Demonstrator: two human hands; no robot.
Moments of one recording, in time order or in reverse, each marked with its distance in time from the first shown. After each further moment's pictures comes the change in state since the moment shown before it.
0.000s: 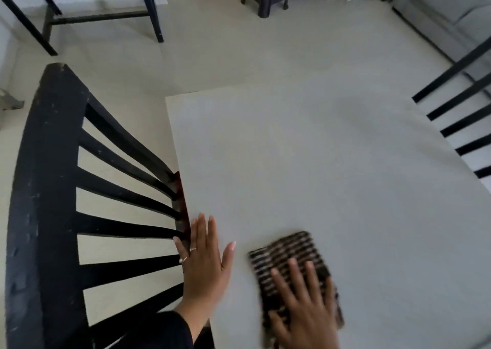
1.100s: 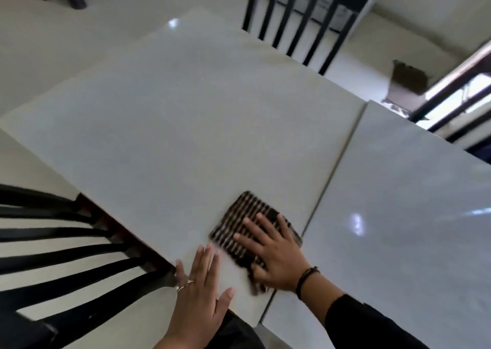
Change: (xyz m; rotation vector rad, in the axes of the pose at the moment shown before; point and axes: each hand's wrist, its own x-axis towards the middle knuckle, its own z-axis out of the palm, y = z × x) left_hand -0.146 -0.032 -0.002 0.007 -0.312 0.927; right_hand -0.124 -0.033 0.024 -0.074 0.014 0.196
